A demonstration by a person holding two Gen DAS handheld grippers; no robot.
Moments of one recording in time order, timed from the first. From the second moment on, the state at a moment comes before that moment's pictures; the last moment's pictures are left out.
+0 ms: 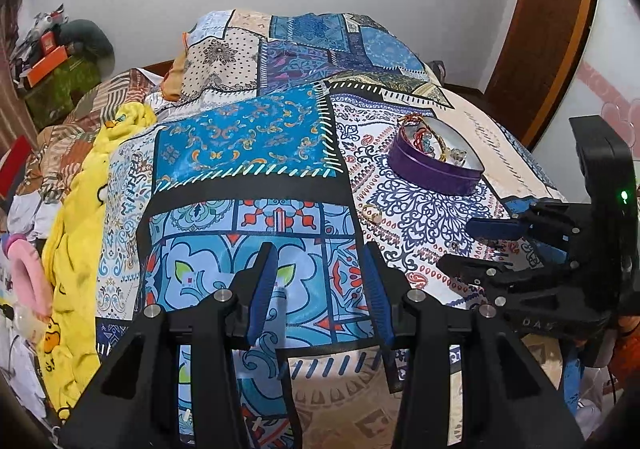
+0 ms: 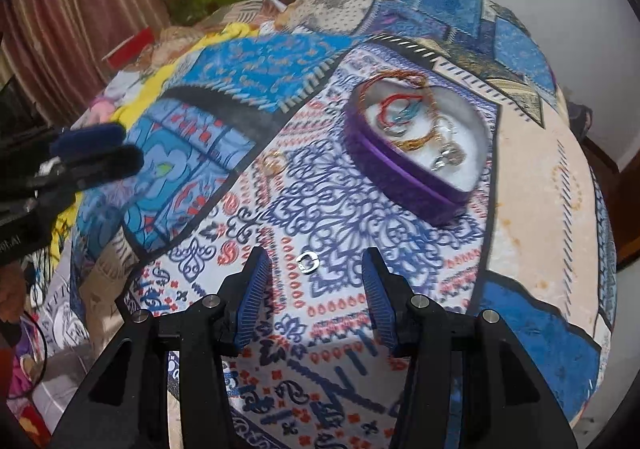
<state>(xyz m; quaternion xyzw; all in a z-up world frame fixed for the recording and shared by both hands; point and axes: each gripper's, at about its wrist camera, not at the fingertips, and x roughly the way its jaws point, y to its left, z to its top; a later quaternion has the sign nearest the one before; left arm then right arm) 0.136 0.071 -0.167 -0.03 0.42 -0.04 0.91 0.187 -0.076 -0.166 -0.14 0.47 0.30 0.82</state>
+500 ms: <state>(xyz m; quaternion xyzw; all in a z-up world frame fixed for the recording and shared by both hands) 0.141 0.067 -0.175 -0.06 0.42 -0.05 0.90 0.188 -0.076 -0.170 -0.14 0.47 0.33 0.80</state>
